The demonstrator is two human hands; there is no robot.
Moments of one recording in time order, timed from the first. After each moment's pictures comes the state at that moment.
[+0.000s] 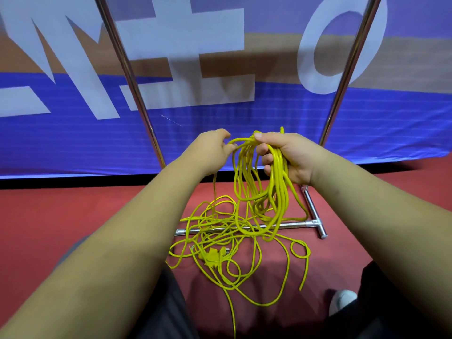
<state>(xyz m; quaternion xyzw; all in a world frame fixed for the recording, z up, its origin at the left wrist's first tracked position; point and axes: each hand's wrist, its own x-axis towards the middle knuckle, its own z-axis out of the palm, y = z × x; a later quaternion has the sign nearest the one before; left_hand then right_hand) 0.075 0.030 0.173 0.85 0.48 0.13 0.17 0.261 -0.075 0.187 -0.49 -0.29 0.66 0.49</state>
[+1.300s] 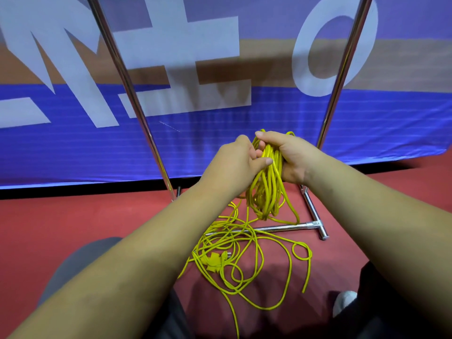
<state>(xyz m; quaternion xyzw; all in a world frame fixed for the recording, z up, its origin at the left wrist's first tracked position) 0.106 -0.048 0.193 0.84 0.44 0.22 0.24 0.268 -0.062 0.178 -0.47 -0.21 0.66 0.54</state>
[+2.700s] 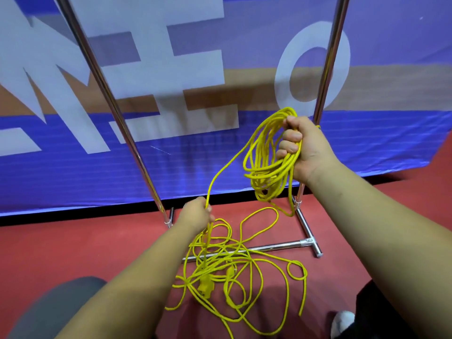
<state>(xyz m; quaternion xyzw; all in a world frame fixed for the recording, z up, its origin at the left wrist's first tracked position) 0.060 0.043 0.049 0.74 0.58 0.10 0.32 0.323 -0.061 0.224 -0.36 -0.16 0.57 0.72</state>
